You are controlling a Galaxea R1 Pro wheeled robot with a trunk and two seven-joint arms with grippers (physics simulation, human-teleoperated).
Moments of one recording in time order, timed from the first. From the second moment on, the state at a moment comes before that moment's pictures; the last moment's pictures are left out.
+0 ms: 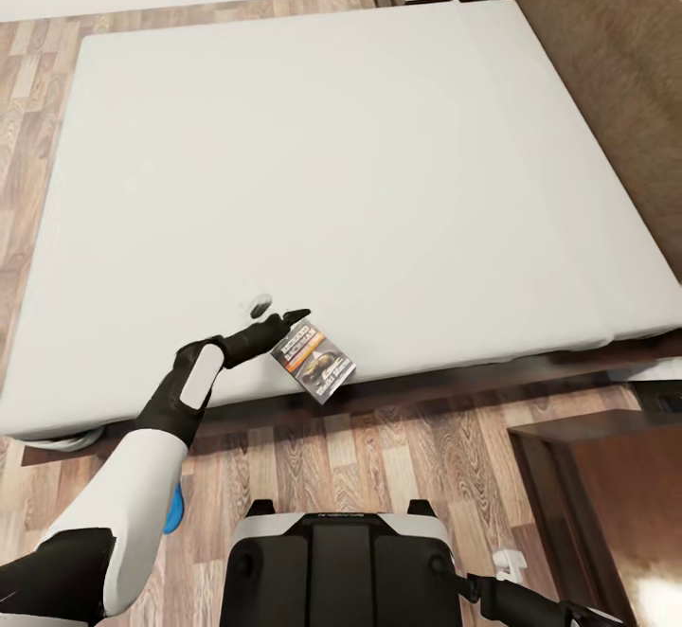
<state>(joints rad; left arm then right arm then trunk) -0.94 -0.03 0.07 -0.82 0.63 0.64 -0.41 -0.42 -0.22 -0.19 -0.28 -0.12 0.10 0.99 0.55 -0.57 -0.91</state>
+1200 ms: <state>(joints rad) -0.57 0.22 -0.27 -0.30 0.62 0.20 -0.95 -0.42 -0.23 -0.19 -0.28 -0.12 0.10 1.00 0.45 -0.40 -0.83</state>
